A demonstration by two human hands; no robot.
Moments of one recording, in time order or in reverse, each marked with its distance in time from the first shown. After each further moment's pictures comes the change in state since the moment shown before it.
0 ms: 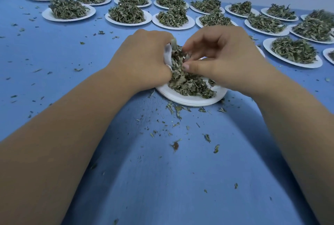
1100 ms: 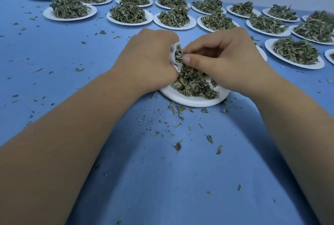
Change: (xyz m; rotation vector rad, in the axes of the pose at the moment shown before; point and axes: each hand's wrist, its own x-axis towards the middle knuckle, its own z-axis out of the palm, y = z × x) left_hand 0.006 0.003 0.007 0.065 0.052 0.009; right_hand 0.001 0.001 0.004 -0.041 0.038 -0.097
